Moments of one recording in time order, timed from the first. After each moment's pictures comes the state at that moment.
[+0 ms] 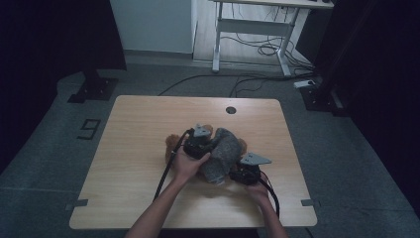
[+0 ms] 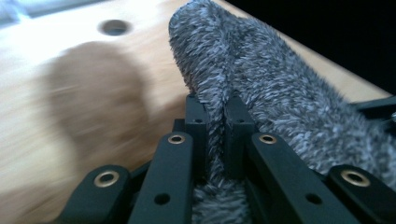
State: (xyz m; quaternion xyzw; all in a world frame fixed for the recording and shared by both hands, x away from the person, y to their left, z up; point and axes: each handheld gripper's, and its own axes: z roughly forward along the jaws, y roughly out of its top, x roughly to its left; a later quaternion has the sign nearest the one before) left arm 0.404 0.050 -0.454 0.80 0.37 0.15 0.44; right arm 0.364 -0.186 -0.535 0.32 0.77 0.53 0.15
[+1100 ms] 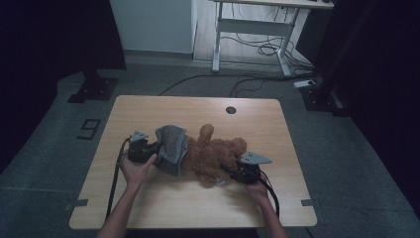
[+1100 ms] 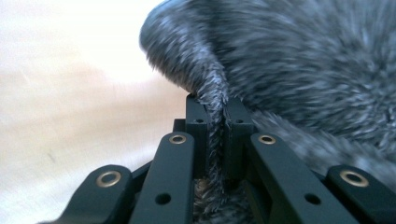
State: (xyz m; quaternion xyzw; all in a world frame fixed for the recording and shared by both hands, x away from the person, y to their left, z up) left arm 0.393 0.206 -0.472 0.72 0.48 0.17 0.46; right arm 0.367 -0.185 -0.535 0.32 0.76 0.54 0.16
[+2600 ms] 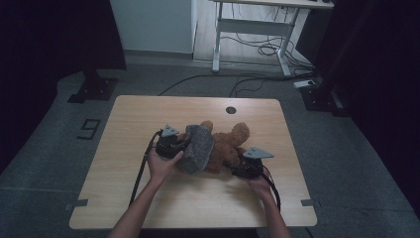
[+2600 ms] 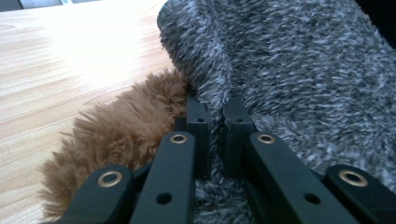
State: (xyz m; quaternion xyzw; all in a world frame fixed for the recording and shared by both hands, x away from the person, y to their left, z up) left arm 0.408 0.122 -0.472 0.77 0.42 0.15 0.45; right arm 0.381 -0.194 -0.531 0.35 0.76 0.52 0.17
